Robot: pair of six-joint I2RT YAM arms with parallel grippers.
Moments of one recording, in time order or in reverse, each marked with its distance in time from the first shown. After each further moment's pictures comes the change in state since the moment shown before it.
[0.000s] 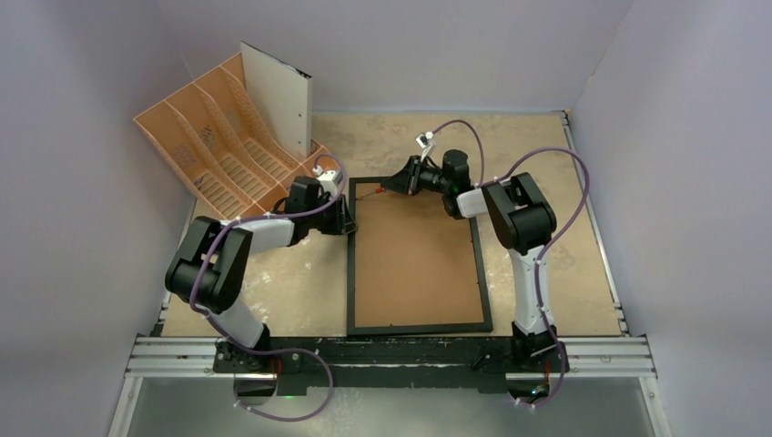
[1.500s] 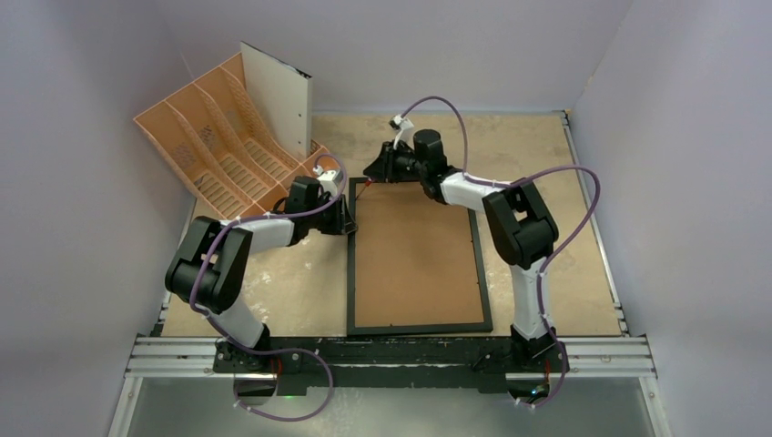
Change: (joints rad) left arm 0.001 0.000 0.001 0.000 0.008 0.013; right arm 0.137 -0.130 0.186 -0.483 0.280 -0.274
